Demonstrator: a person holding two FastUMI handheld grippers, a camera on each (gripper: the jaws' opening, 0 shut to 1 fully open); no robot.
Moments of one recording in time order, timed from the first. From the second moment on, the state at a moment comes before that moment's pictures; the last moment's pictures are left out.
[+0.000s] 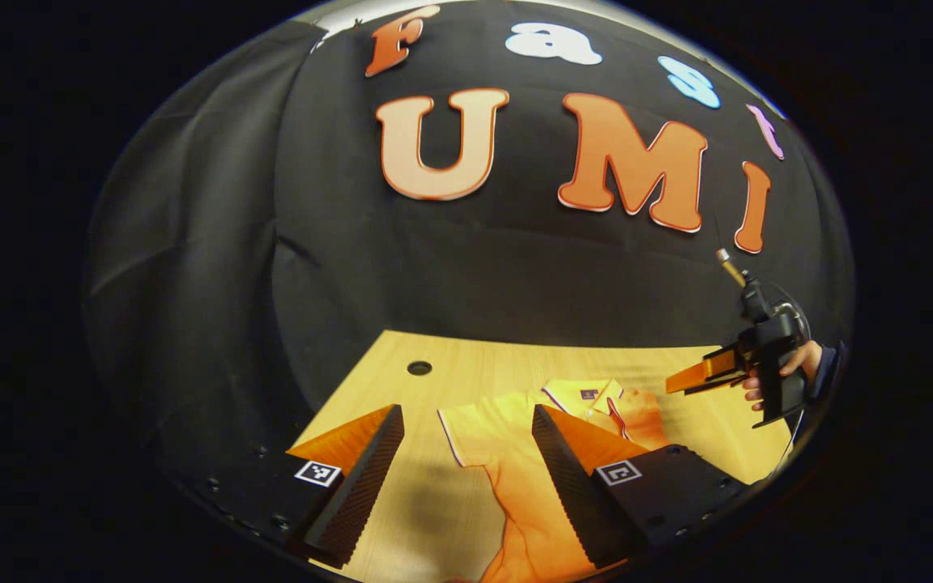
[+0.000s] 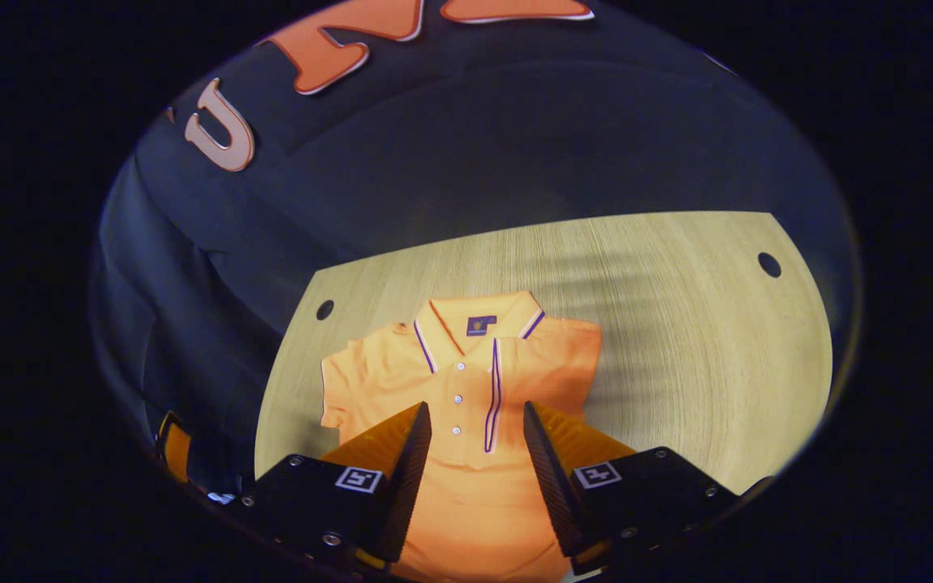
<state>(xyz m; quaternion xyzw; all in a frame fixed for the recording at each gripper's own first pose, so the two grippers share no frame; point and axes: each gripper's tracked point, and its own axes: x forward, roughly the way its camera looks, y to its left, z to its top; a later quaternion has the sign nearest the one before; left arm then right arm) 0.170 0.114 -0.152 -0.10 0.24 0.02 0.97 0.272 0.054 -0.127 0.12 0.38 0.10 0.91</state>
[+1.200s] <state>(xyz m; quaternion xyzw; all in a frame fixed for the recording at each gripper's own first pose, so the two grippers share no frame) 0.297 0.111 -0.384 -0.08 0.60 0.01 0.80 0.113 -0.021 -0.034 0.11 0.22 -0.06 0.97</state>
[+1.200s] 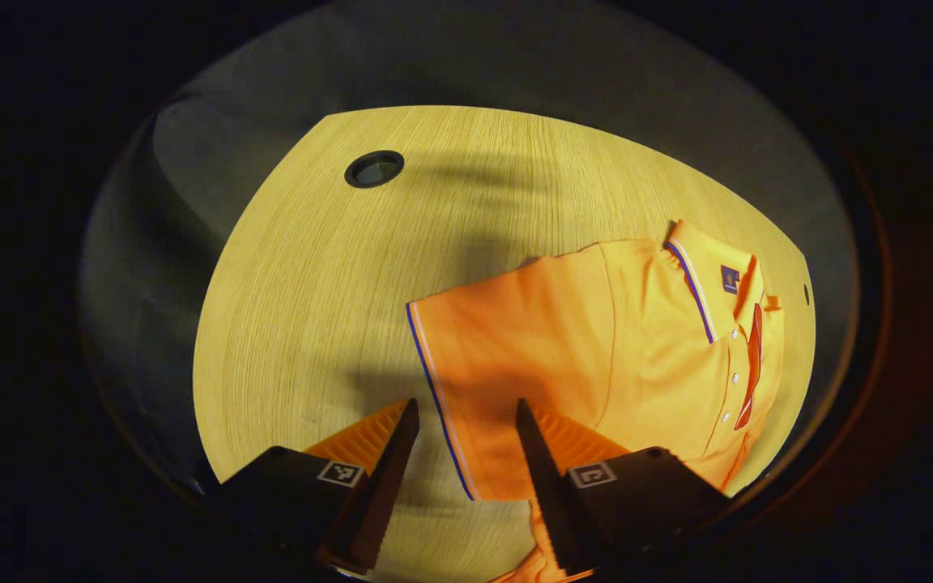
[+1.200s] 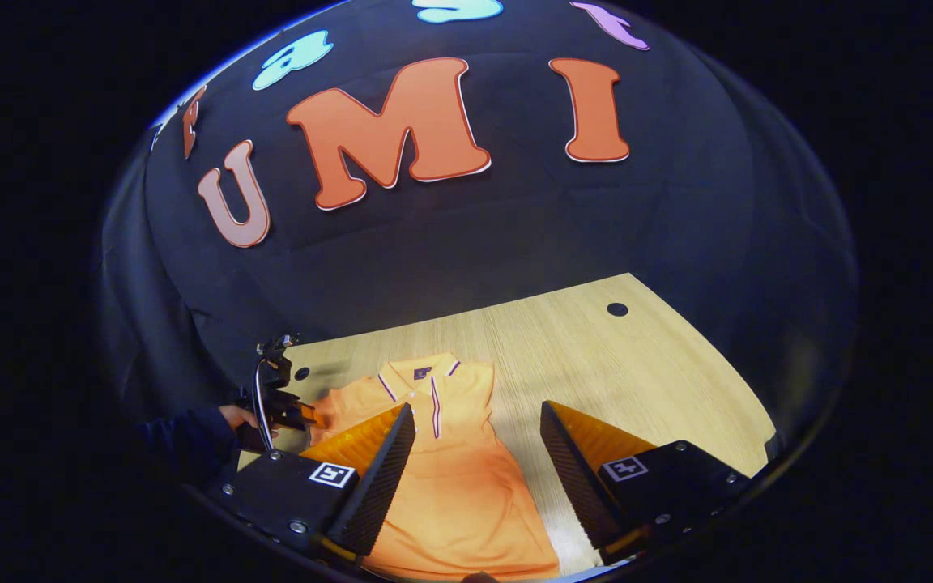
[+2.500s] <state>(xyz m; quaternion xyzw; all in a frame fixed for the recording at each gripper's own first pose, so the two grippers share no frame) 0.301 -0.075 -0.244 -0.06 0.40 -0.29 0.87 0.050 -0.031 -0.077 0.17 0.24 -0.11 0.95</state>
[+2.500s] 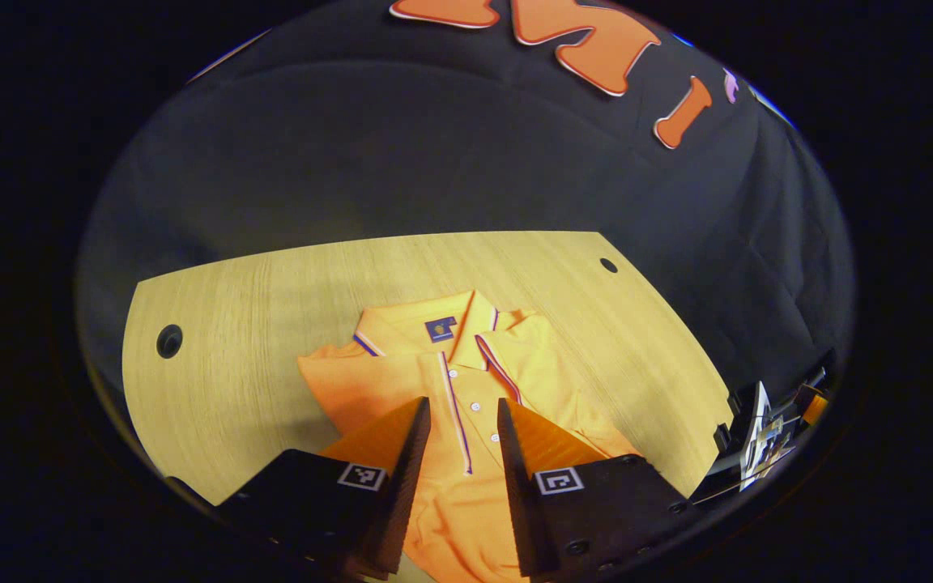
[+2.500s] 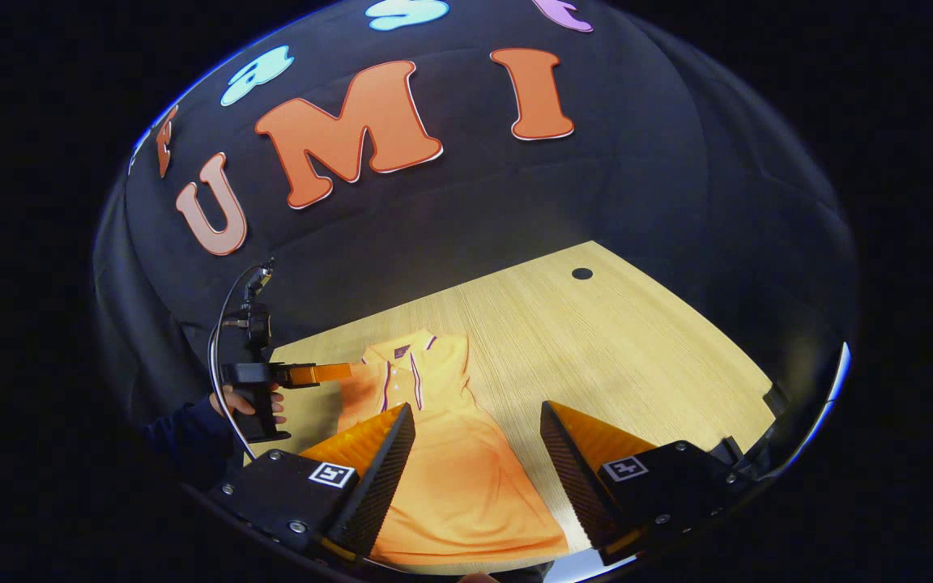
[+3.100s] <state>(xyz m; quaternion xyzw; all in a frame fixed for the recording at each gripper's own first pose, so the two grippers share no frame) 0.226 -0.013 -0.103 -0.03 0.21 -0.17 0.96 0.073 -0.039 -0.020 0.07 0.11 -0.06 0.99</state>
